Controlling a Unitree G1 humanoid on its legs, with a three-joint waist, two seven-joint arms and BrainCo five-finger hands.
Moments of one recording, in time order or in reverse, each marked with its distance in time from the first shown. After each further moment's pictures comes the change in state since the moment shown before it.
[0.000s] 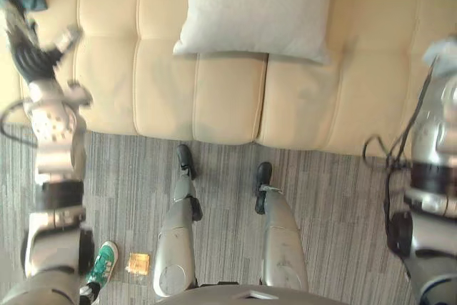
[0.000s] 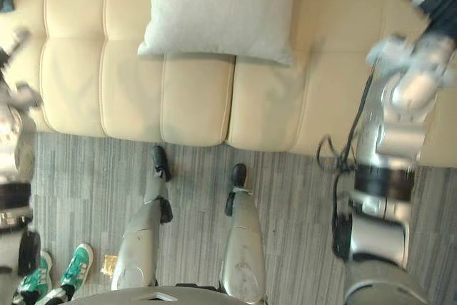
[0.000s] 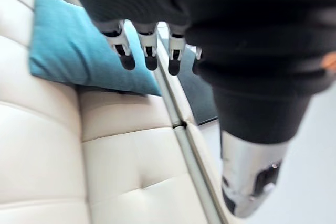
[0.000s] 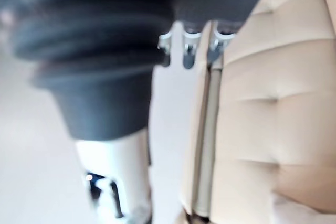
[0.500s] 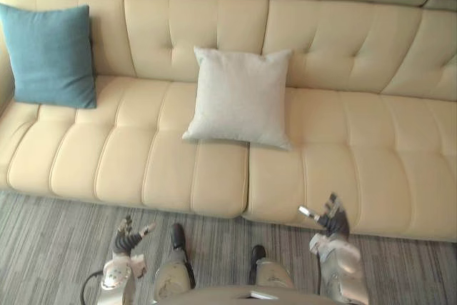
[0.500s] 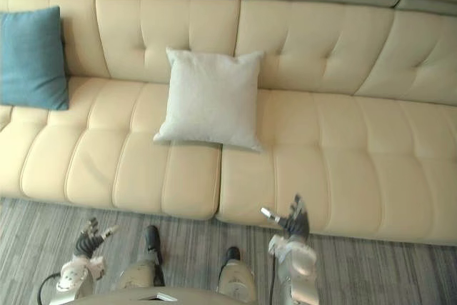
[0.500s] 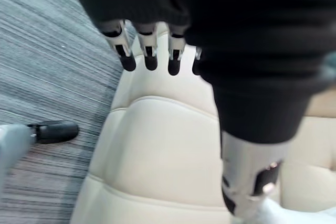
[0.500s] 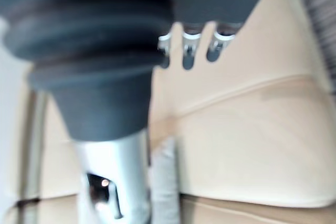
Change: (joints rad) left arm 0.597 -0.375 -0.040 0.543 0.157 0.066 -0.216; right arm 0.674 0.580 0.050 0.530 -0.217 0.034 0.278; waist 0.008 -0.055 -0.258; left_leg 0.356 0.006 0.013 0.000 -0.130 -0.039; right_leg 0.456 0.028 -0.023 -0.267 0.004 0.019
